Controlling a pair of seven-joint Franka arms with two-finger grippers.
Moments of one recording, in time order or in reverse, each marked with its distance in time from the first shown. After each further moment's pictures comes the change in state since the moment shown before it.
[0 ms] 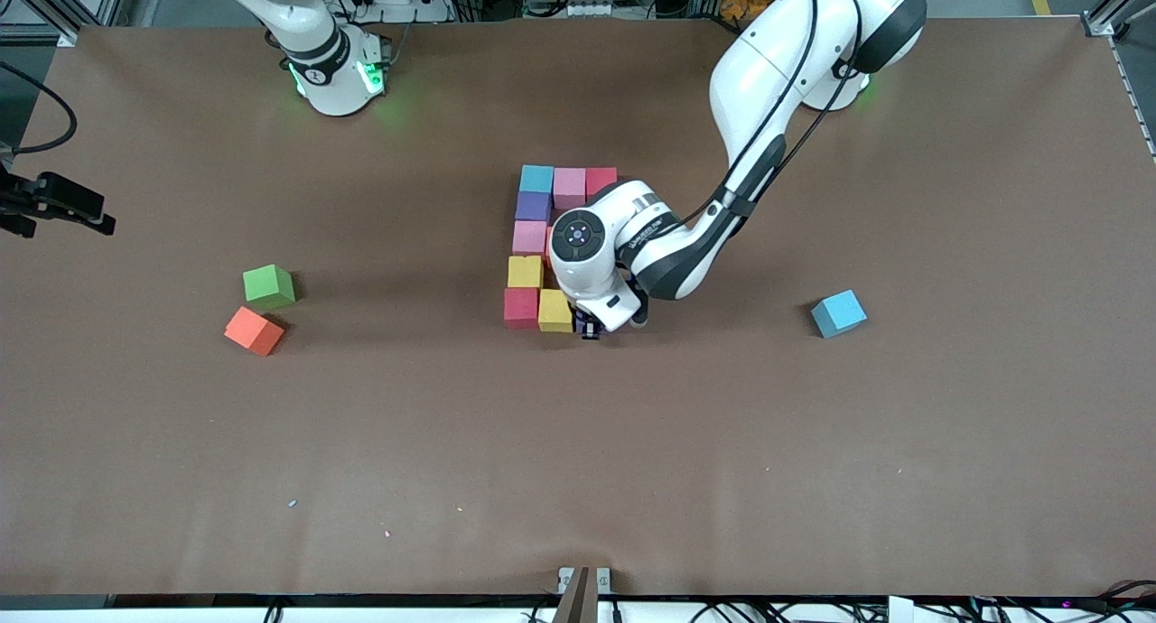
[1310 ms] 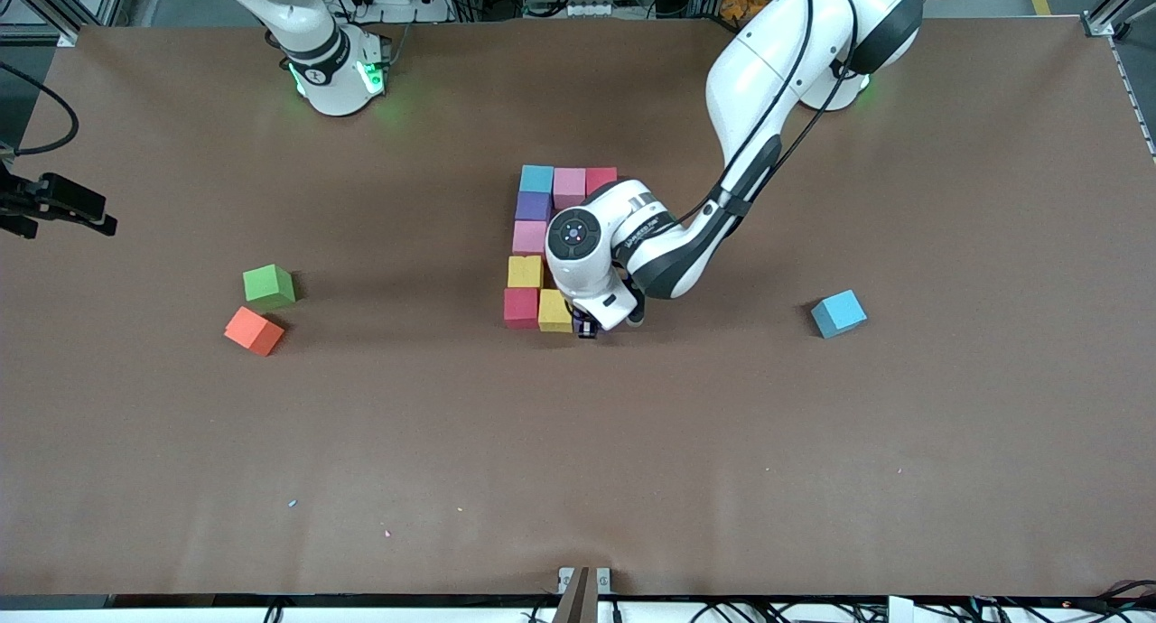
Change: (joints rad) left arm -0.008 0.005 0.003 0.006 0.000 0.002 -0.005; right arm 0.000 0.002 0.002 0.000 0.000 0.000 0.000
